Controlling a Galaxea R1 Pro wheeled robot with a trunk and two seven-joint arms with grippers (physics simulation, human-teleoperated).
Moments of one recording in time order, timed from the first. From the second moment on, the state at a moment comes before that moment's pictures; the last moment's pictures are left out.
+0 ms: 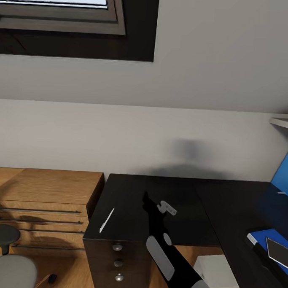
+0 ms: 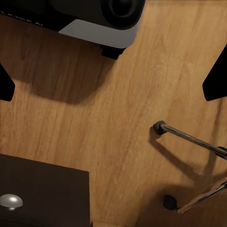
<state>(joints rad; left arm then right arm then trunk) -0.05 0.06 -0.71 -0.62 0.75 -0.14 0.59 -0.51 0.17 0.54 -0.91 -0.84 -0.40 -0.33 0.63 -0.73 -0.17</state>
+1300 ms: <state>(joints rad) -0.05 0.05 -0.71 -0.62 0.75 -0.14 0.59 -0.52 0.08 0.20 -1.24 -0.83 0.46 -0.47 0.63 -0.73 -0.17</state>
